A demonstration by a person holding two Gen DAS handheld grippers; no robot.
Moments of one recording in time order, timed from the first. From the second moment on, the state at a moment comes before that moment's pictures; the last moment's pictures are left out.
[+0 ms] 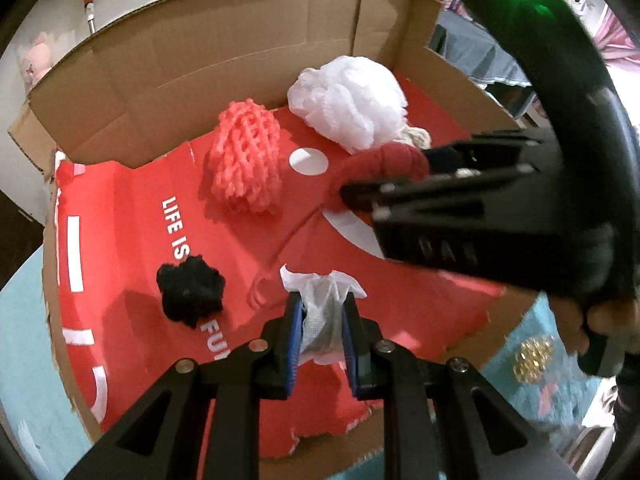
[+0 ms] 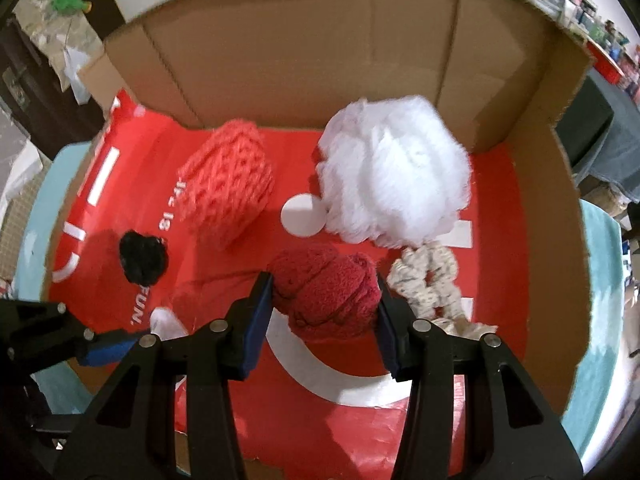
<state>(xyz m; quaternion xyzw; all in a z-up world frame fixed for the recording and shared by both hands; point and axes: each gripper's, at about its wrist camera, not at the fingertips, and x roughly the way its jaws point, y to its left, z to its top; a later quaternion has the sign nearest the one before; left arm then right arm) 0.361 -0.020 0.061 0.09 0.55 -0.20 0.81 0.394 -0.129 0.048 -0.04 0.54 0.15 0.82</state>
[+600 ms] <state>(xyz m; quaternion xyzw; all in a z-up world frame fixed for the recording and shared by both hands) 0.396 -0.020 0.049 0.09 0.55 -0.15 0.82 0.407 -0.131 0.040 -0.06 0.55 0.16 0.82</state>
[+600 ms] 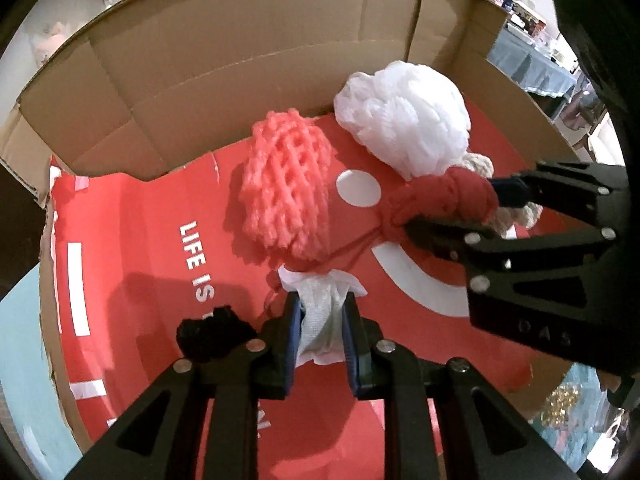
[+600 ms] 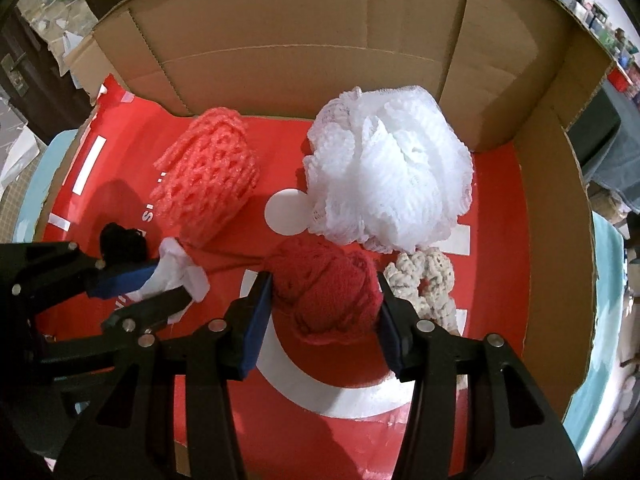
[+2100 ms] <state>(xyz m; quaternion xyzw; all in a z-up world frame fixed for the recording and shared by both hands) 0.247 0.018 0.173 0.01 0.37 -0.17 0.91 0.307 -0.172 0.150 -0.02 0.43 0.17 0.88</state>
